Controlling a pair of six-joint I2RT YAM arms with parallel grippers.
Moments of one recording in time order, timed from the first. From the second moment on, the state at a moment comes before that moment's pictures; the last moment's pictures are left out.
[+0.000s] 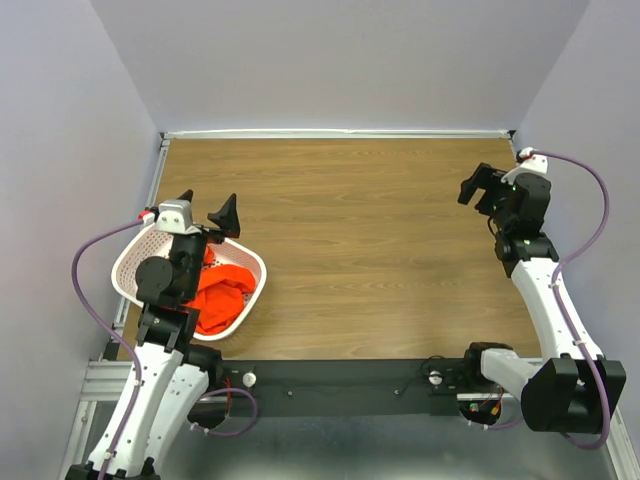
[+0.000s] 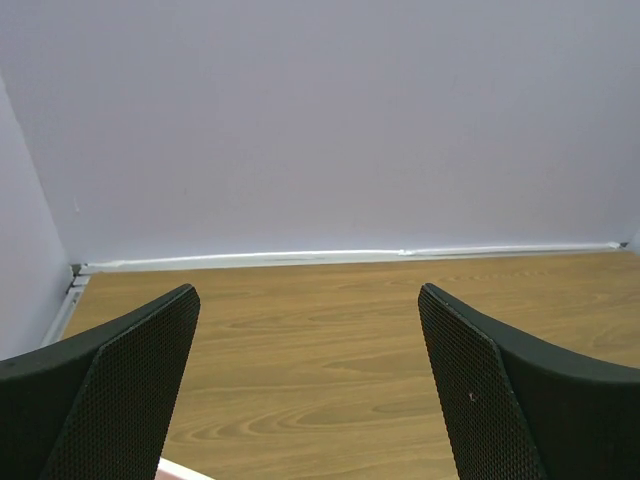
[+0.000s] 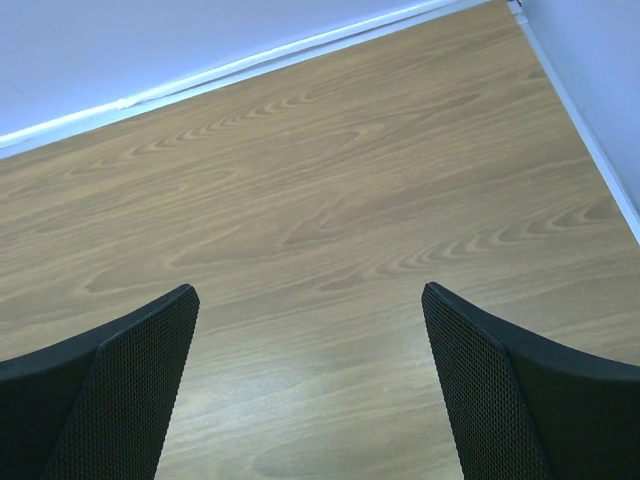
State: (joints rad) left arm -0.22 0.51 0.56 0.25 -0.07 -0.07; right arm -0.05 1.07 0.84 -0.05 0.05 0.23
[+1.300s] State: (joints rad) left arm -0.21 0.93 0.83 -0.87 -0.37 -1.03; right arm -0.05 1.07 0.85 -0.19 -0.77 -0.13
